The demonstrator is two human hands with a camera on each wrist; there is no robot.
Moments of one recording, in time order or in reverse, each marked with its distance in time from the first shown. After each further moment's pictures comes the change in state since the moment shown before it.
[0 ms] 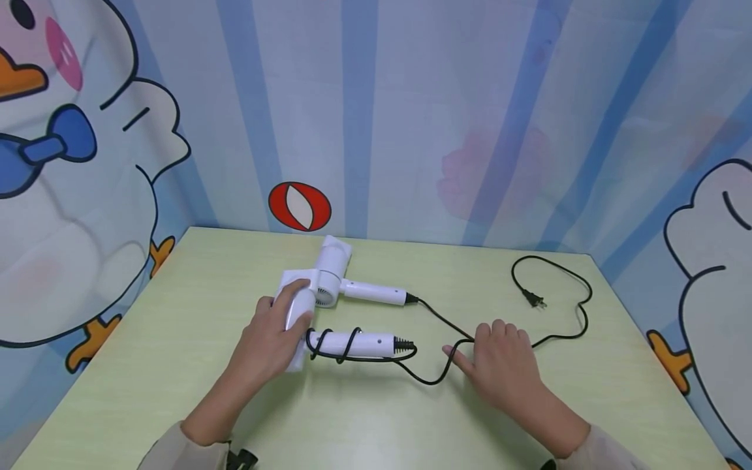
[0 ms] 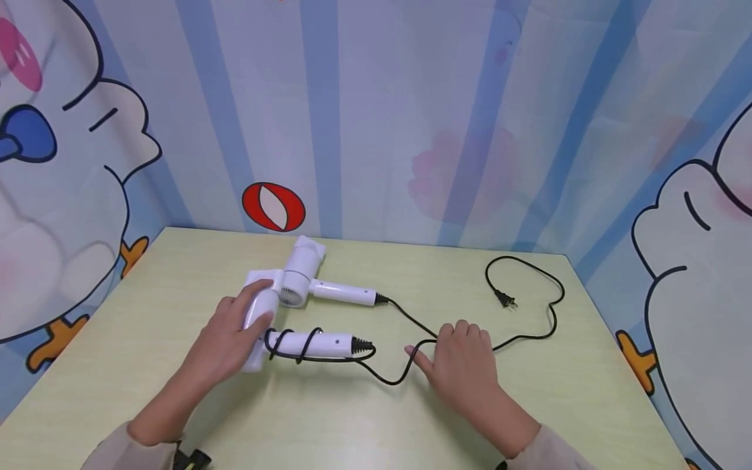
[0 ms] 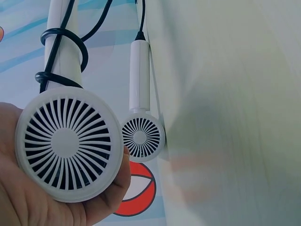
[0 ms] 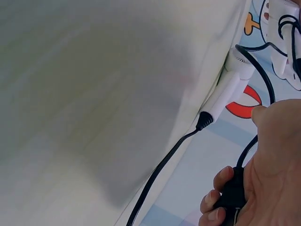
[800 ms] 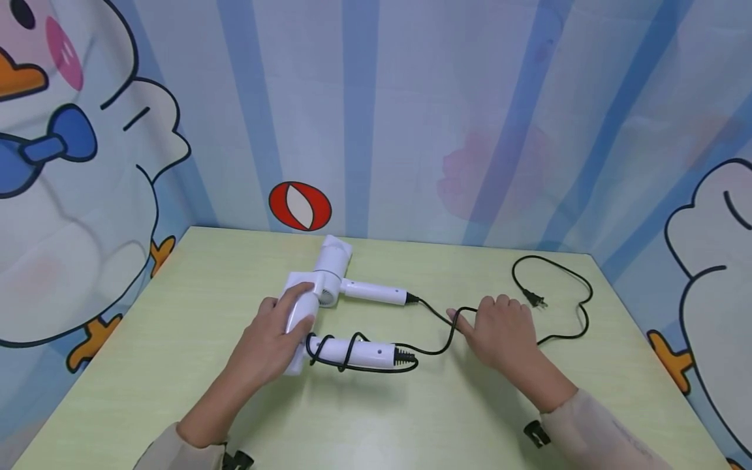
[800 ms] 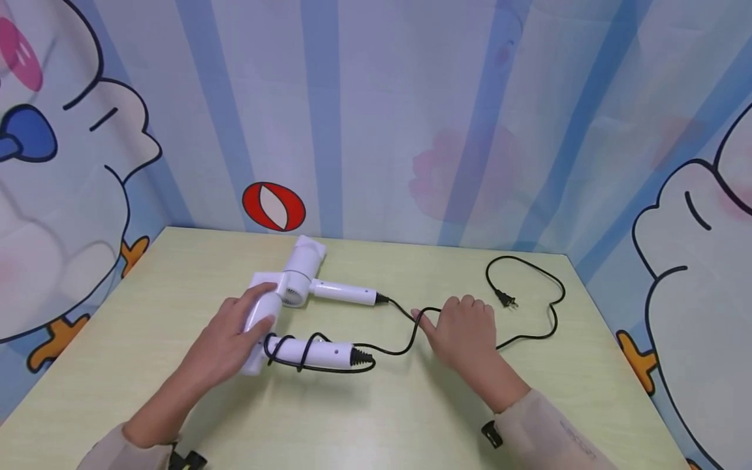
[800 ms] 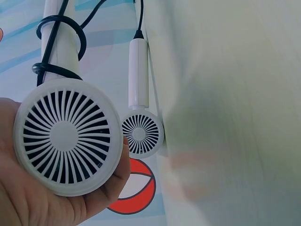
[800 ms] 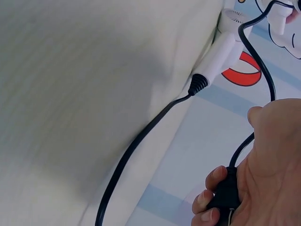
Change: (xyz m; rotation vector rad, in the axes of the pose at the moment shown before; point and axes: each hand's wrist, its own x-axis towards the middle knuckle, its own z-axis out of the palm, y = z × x) left_hand -0.003 -0.002 -0.003 0.007 -0.048 0.034; right_hand 0.046 0.015 -0.004 0.038 -0.130 0.128
